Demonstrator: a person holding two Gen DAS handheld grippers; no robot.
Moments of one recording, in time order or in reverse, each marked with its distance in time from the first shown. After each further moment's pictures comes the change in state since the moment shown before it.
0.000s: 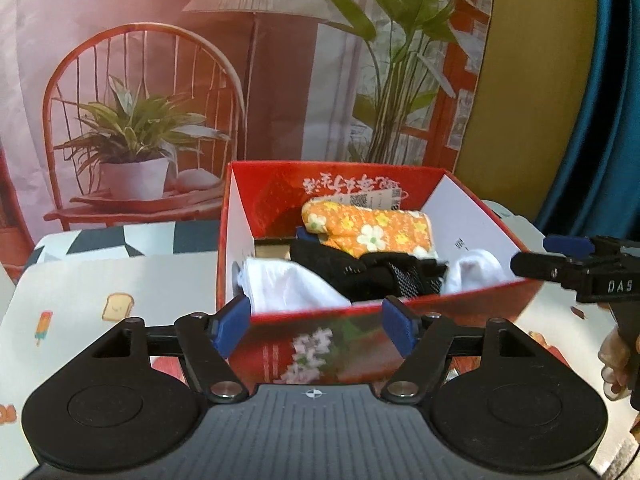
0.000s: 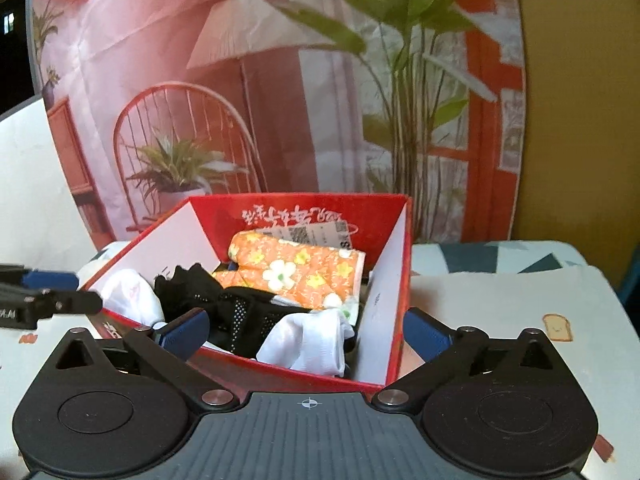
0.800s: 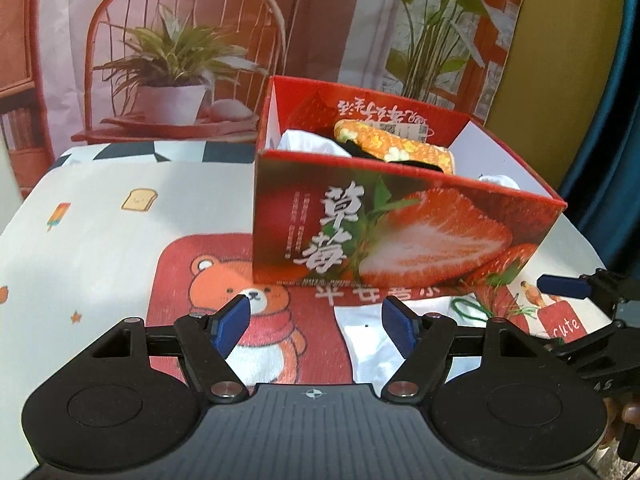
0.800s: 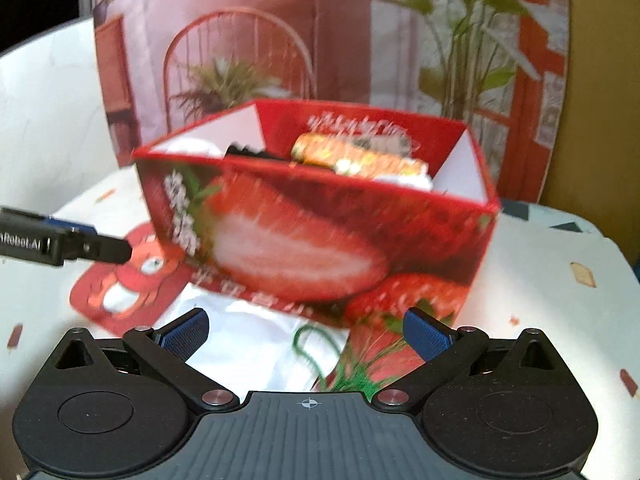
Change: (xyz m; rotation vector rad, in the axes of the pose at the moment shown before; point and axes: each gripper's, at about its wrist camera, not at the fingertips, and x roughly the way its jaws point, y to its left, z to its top) left arm -0.008 0.016 -0.078 -0.109 0.070 0.044; right arm -0.004 0.070 -0.100 -0.172 0.145 0.017
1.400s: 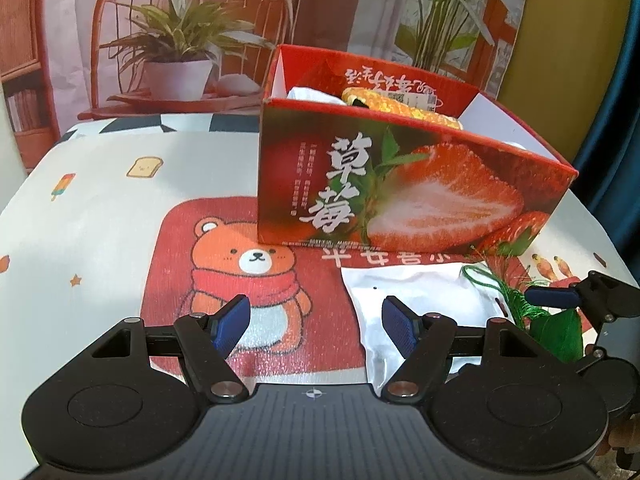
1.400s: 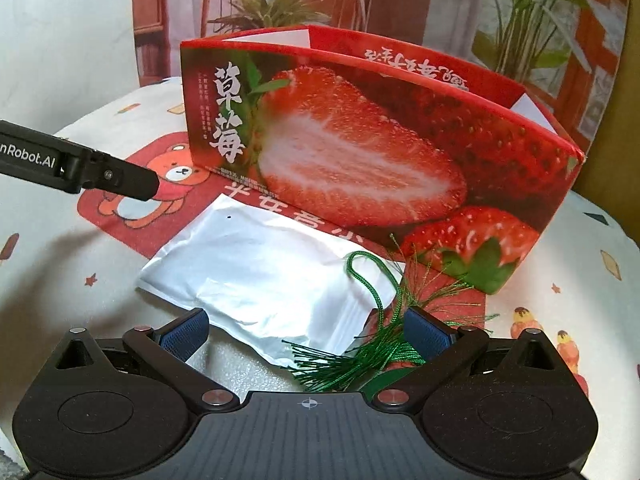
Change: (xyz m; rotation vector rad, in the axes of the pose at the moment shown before) left arm 0.007 -0.001 -0.020 -0.009 0.058 0.028; right arm 0.023 0.034 -0.024 -0.134 0.142 -0.003
